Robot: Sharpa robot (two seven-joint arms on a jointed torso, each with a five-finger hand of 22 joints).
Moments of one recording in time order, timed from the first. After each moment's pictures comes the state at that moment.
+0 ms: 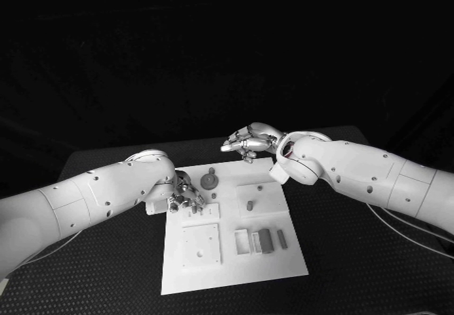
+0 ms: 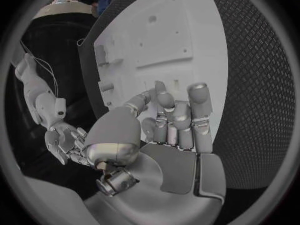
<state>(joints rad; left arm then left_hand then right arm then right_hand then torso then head) 1.30 -0.44 -0.18 1.10 -0.91 0.31 -0.59 0.91 0.03 0.40 -0.05 0.33 1.13 0.02 0.38 0.74 1.15 -0.08 1.11 0.70 1.17 -0.18 1.52 0.72 0.02 1.34 -0.26 0.67 1.31 1.20 -0.65 0.07 1.27 -0.82 -0.12 0.05 0.82 -0.13 0.46 -0.20 0.05 0.77 0.18 0.19 0.64 0.89 0.08 1.18 0.98 1.09 -0.04 1.44 0.89 0.23 1.11 -0.02 0.88 1.31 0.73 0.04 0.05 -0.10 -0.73</state>
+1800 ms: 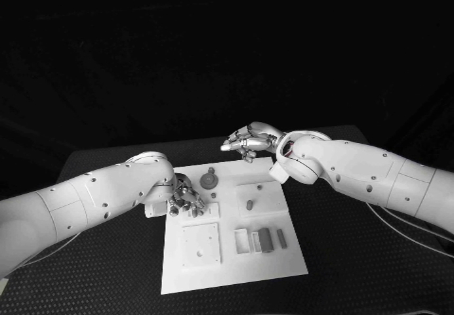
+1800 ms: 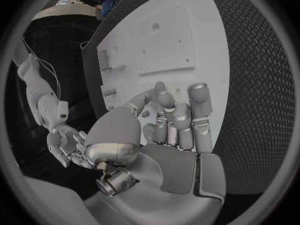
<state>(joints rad) 1.30 -0.46 -0.18 1.12 -0.88 0.33 -0.58 0.91 0.03 0.40 -0.05 0.32 1.13 0.03 0.38 0.74 1.15 -0.08 1.11 0.71 1.17 -0.18 1.52 0.72 0.02 1.34 -0.26 0.67 1.31 1.20 -0.65 0.07 1.26 -0.82 -0.11 0.05 0.81 -0.14 0.46 -0.19 0.05 0.77 0.18 0.19 0.64 0.89 0.08 1.18 0.98 1.09 -0.04 1.44 0.89 0.23 1.11 -0.02 0.88 1.31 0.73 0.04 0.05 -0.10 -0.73</state>
